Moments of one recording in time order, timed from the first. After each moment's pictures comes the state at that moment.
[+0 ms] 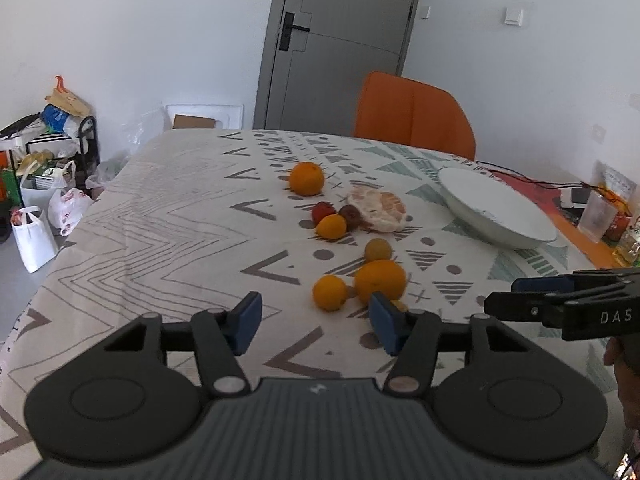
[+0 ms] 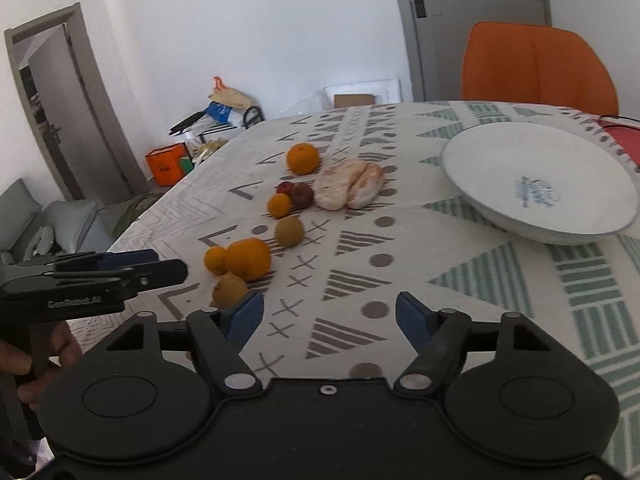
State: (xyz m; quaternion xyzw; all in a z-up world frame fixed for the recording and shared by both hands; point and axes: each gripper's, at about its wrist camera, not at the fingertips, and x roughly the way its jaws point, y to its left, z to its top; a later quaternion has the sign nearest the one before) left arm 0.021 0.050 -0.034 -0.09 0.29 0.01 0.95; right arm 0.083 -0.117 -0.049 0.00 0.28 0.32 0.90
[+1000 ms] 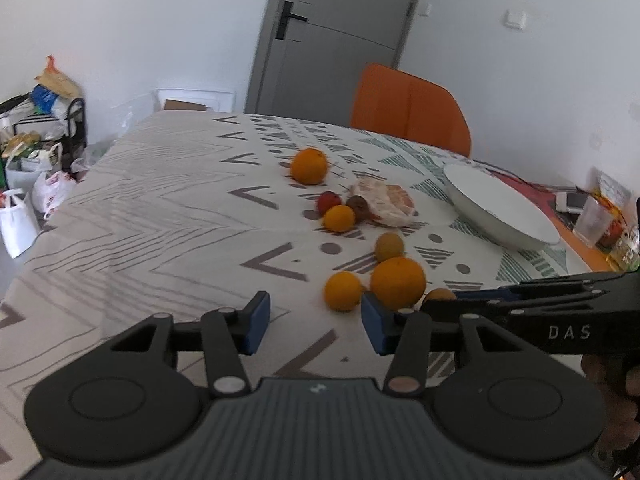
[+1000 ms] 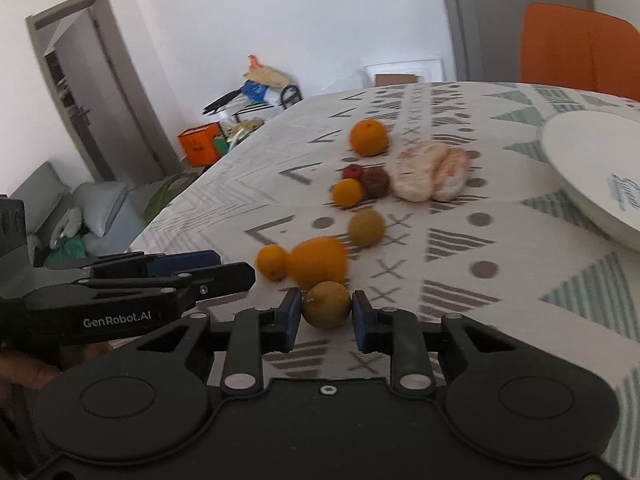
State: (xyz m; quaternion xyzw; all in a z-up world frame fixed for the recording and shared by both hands) left arm 0.039 0.063 -0.048 -0.11 0.30 -0.02 0.95; right arm 0.095 -0.067 -0.058 -0.01 0.30 0.37 0.88
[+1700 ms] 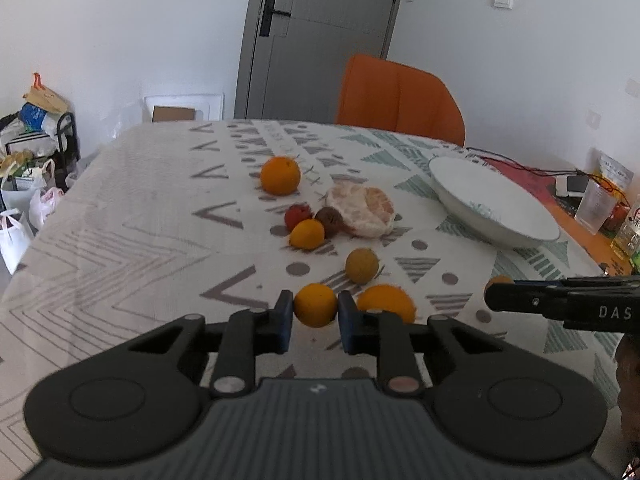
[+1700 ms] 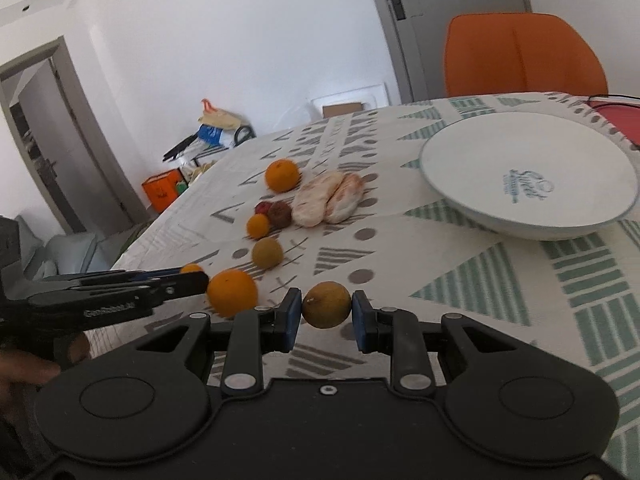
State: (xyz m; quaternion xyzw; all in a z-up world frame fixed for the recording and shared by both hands) left arm 0.062 0.038 -0.034 -0.08 0.31 -0.01 0.95; right arm 0.105 -0.138 -0.054 0.05 0.27 0.31 0.91
